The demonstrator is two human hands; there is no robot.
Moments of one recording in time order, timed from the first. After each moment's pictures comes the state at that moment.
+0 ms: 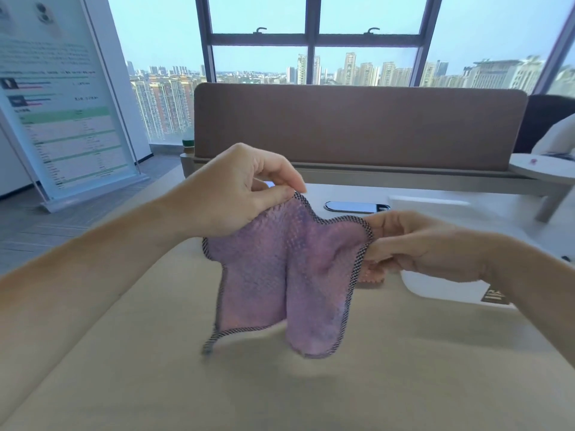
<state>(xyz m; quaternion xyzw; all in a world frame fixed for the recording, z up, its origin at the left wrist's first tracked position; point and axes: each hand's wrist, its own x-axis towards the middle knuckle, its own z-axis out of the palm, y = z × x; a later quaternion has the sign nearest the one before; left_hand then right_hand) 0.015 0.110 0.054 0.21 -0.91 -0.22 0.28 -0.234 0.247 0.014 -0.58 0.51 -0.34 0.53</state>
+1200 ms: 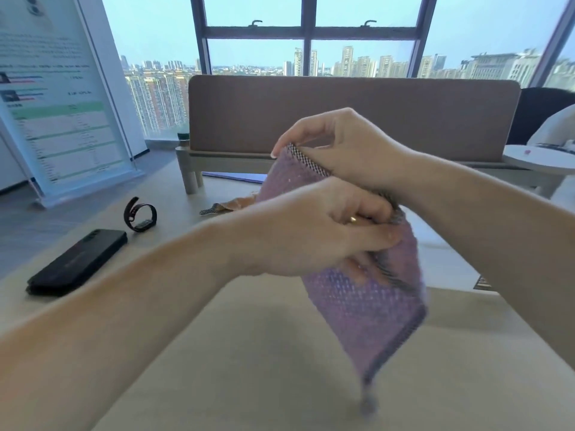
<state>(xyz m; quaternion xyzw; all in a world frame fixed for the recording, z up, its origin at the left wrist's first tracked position) -0.028 0.192 0.047 0.11 -0.87 -0.47 0.09 -0.172 0.190 0.077 -0.71 0.56 -0.41 0.13</state>
